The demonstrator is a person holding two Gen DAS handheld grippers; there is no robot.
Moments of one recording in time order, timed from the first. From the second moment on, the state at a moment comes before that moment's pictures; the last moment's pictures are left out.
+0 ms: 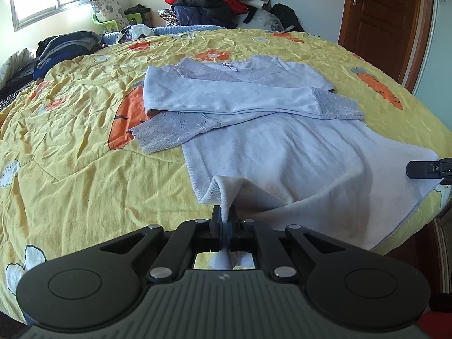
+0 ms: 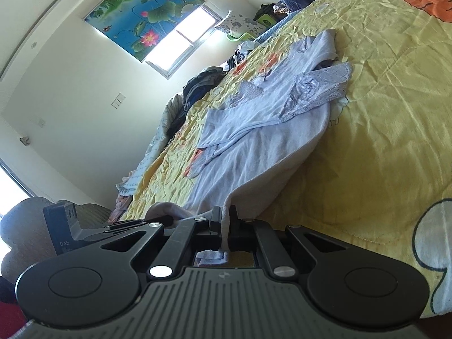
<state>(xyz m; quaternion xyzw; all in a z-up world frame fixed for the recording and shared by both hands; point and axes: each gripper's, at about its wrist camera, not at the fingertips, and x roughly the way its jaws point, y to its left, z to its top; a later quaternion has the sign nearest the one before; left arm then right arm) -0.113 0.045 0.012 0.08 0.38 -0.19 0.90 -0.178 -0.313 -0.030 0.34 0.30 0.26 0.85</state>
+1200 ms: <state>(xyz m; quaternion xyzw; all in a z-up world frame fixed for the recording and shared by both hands) -0.029 0.022 0.013 0.06 0.38 -0.14 0.91 -0.101 -0.324 -0.013 0.35 0.25 0.24 0.87</state>
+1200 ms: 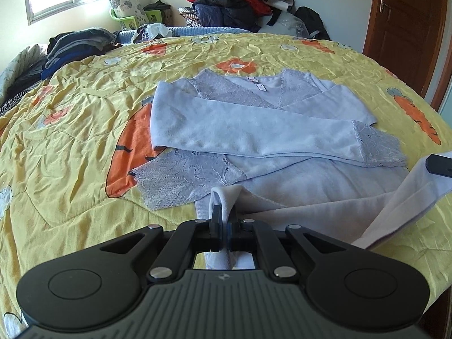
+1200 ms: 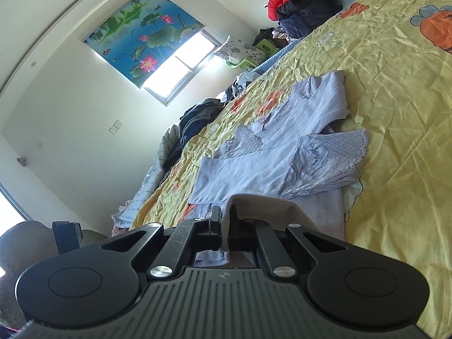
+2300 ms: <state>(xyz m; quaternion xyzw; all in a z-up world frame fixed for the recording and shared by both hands) 0.020 0.100 0.016 -0.38 0.46 -0.28 0.75 -0.068 -0.345 -0.007 0.40 0.20 0.21 0.87</state>
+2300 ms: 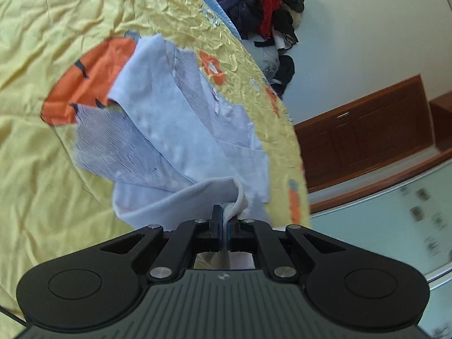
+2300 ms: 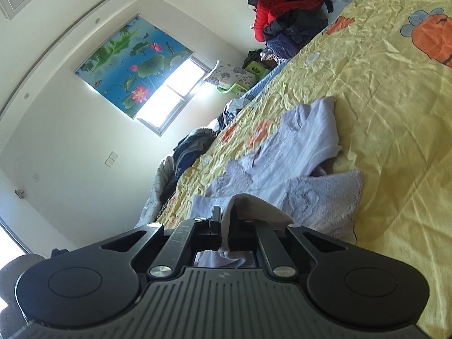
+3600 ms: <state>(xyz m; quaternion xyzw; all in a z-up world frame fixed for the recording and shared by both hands) 0.106 0.109 0.037 -0.44 0.39 -0.24 0.77 0.036 -0.365 0.009 0.45 0.17 0.20 0.85</state>
